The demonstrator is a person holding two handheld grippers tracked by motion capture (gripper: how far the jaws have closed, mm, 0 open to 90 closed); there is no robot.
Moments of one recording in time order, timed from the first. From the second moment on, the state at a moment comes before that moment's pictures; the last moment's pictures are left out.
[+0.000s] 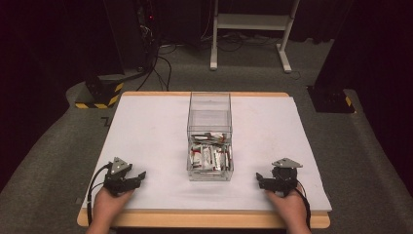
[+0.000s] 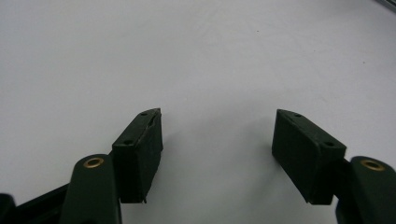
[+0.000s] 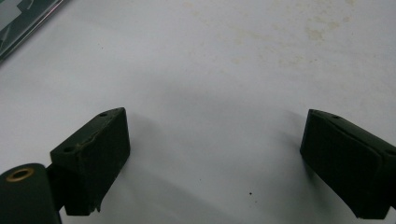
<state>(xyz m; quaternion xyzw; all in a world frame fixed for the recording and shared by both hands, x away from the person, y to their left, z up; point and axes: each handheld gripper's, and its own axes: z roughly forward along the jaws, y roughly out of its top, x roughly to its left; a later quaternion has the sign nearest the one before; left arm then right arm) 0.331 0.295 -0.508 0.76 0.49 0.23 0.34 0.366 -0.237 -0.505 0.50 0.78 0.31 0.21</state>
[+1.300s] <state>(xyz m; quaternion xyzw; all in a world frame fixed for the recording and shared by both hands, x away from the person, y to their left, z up) 0.322 0.240 -0.483 0.77 0.44 0.24 0.39 0.367 -0.239 -0.505 0.50 0.78 0.32 0.21</state>
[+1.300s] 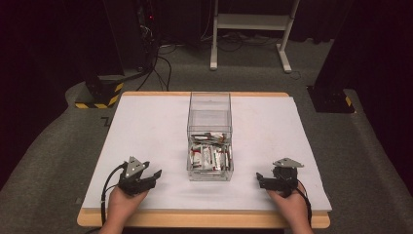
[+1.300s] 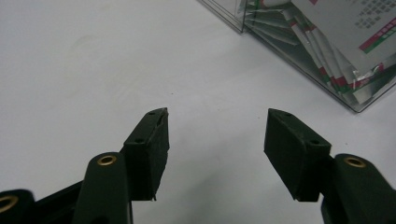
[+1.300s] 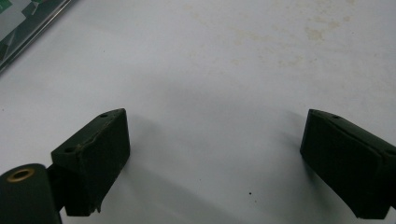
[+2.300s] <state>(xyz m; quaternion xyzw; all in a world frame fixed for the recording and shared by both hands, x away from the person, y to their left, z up) 0.317 0.224 -0.461 0.76 0.42 0.25 0.43 0.366 -0.237 -0.505 0.50 0.78 0.31 0.21</state>
